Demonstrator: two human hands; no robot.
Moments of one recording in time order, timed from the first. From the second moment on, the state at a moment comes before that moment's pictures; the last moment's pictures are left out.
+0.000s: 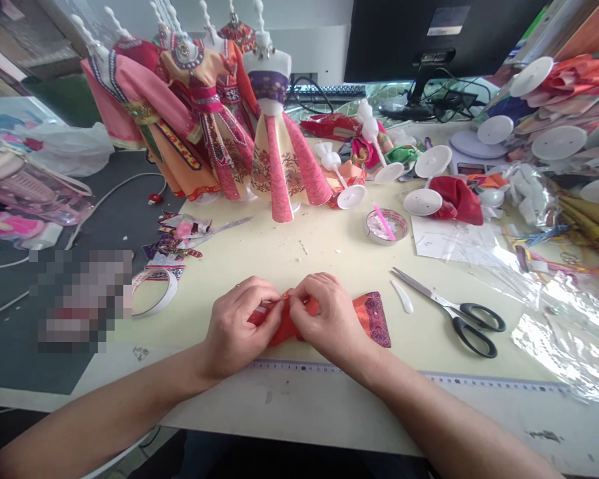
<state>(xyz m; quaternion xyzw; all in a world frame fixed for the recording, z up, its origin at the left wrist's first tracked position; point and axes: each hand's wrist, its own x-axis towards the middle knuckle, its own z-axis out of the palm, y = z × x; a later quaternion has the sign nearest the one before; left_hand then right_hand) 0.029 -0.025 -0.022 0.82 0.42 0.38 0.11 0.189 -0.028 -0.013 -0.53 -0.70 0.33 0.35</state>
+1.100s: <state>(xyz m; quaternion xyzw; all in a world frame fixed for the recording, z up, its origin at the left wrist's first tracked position) 0.028 -0.024 -0.024 0.81 0.41 0.40 0.13 0.189 -0.028 -0.015 -0.51 -0.74 0.25 0.35</state>
